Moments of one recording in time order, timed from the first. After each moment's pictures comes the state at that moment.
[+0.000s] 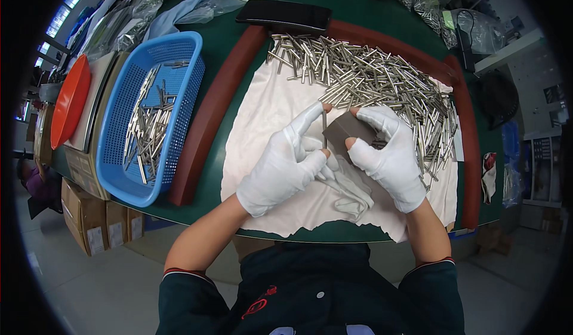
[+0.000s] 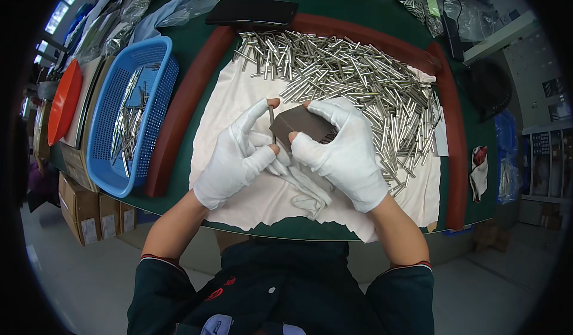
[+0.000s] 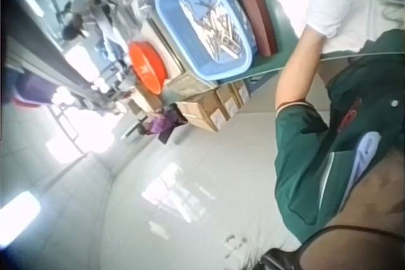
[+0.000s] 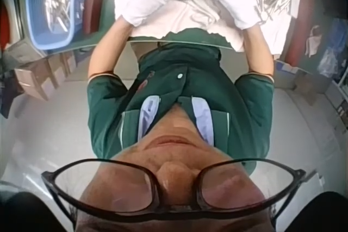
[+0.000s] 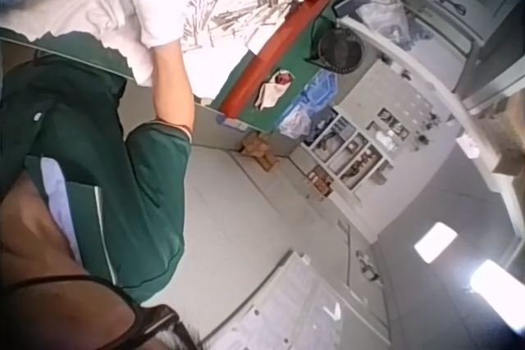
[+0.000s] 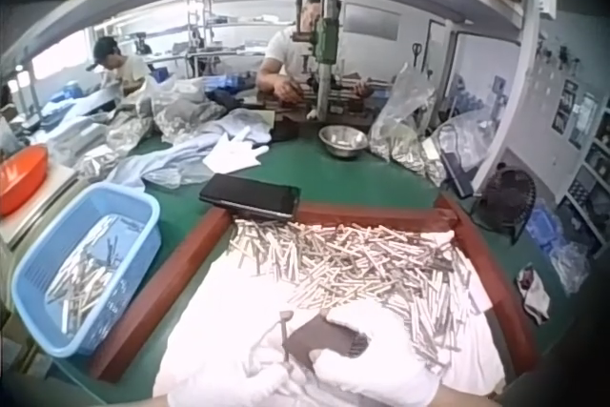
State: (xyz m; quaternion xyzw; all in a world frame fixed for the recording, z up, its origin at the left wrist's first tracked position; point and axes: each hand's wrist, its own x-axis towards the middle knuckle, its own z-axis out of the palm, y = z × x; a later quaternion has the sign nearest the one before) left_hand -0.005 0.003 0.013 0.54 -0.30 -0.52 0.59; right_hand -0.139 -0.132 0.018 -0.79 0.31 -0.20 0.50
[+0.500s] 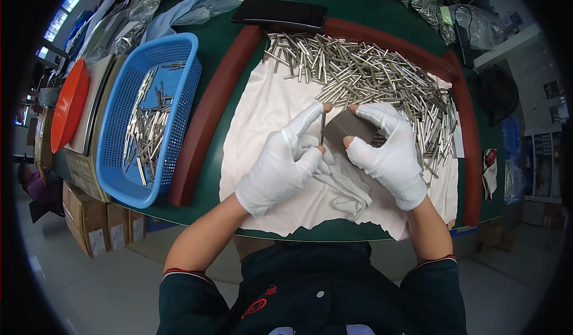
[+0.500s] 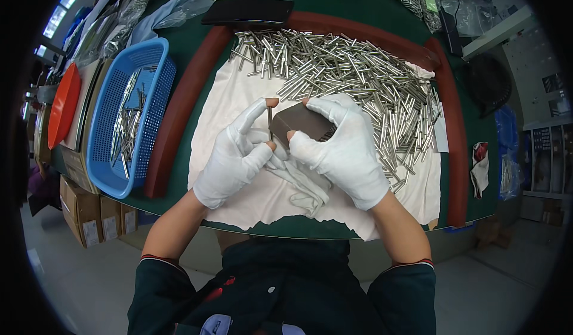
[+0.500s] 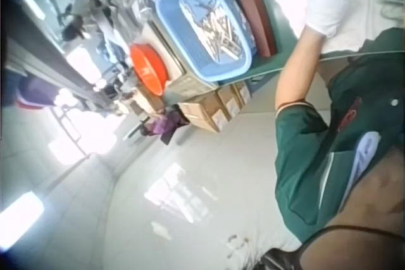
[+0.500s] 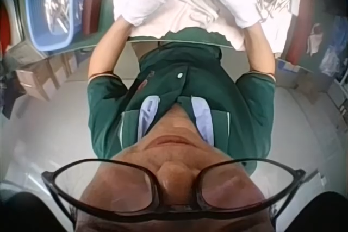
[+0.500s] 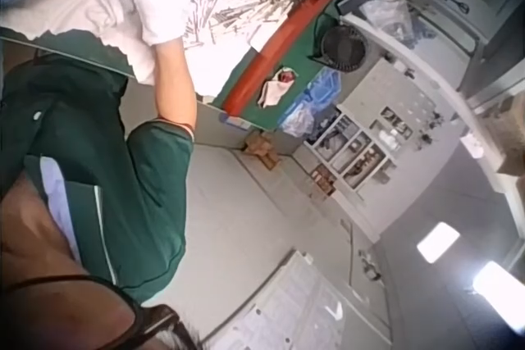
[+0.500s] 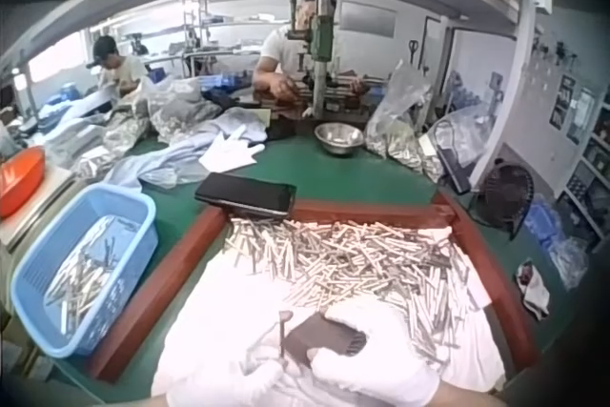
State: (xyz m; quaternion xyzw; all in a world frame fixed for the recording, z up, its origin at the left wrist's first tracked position) left_hand -0.008 0.004 0.011 0.55 -0.31 -0.50 0.59; right_hand -0.141 -0.132 0.022 -0.81 0.30 -0.22 0.45
